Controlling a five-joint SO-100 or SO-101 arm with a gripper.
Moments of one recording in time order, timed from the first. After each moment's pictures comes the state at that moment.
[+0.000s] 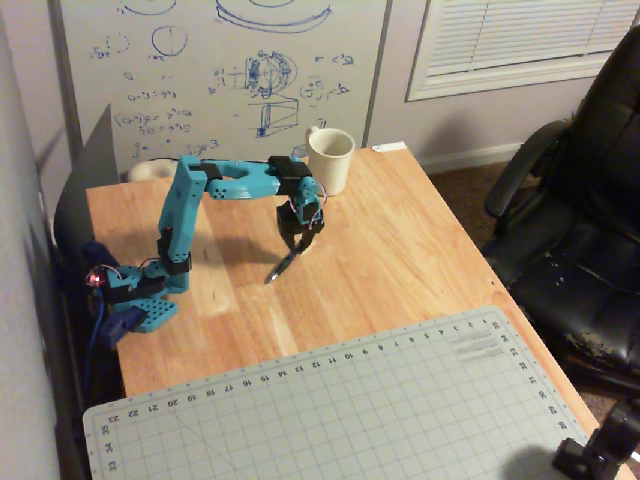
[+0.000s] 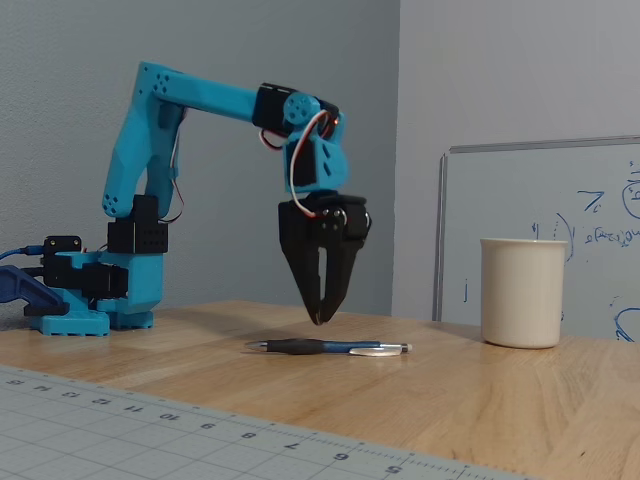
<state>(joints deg) 0.4 74.9 92.1 66.6 1.8</state>
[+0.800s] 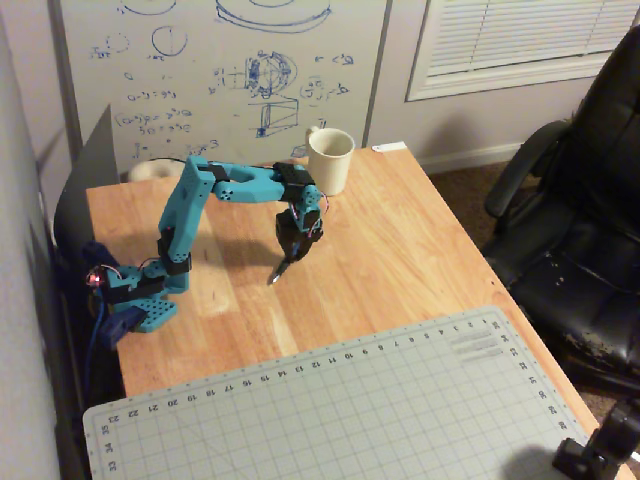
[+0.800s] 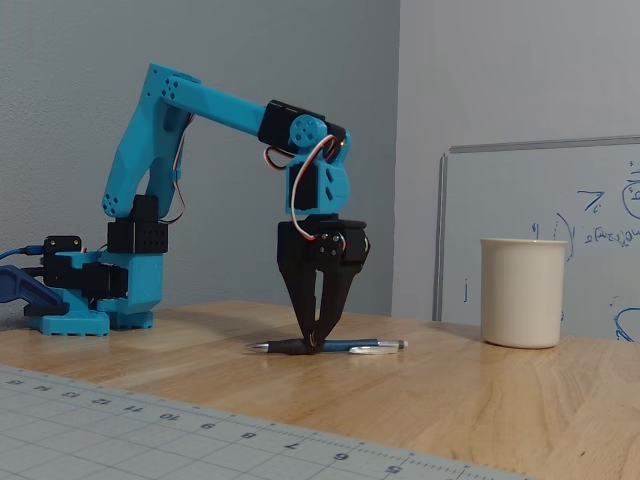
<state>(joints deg) 0.4 70.8 92.0 66.5 1.8</state>
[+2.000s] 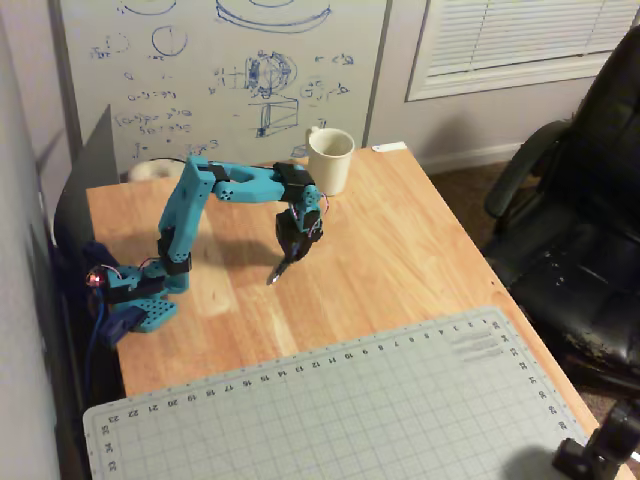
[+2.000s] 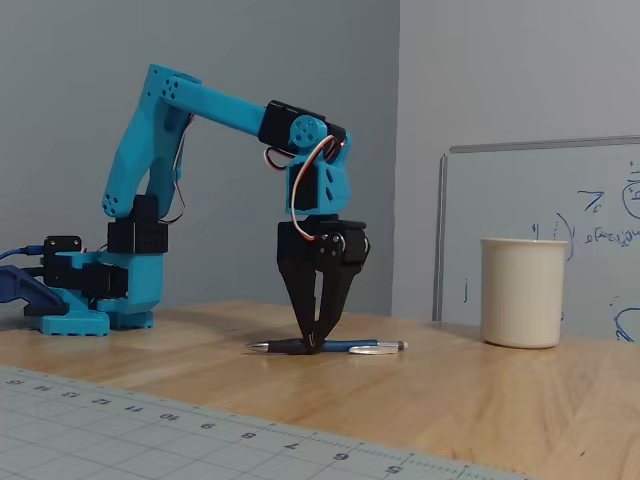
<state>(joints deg) 0.4 70.8 92.0 66.5 1.8</state>
